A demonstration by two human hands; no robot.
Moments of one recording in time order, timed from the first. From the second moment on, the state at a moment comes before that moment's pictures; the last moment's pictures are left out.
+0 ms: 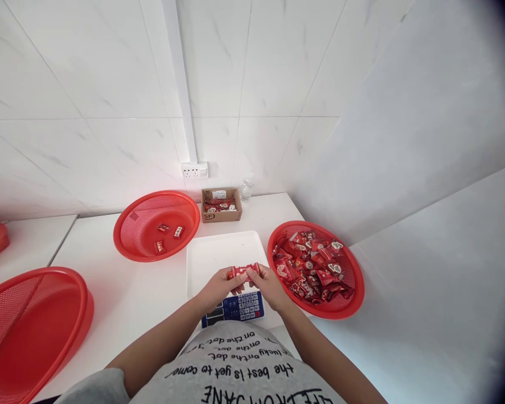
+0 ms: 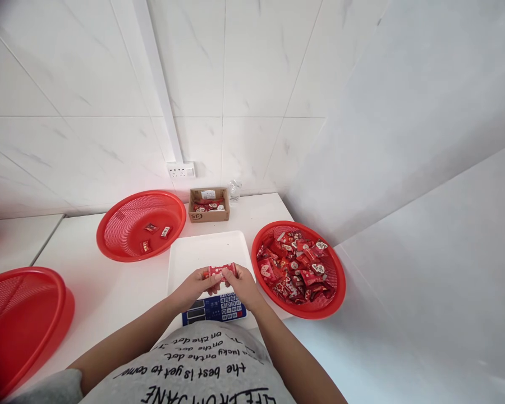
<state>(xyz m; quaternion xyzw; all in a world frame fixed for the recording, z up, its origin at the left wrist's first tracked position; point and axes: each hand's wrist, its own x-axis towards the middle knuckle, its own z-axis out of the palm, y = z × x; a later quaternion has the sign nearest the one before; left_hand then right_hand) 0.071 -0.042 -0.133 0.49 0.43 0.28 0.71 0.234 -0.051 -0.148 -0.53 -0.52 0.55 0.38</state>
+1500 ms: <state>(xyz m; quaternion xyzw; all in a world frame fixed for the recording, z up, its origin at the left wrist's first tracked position) 0.018 -0.001 -0.136 0.23 0.46 0.38 0.77 0.257 -0.049 -0.174 -0.59 -0.59 0.47 0.29</state>
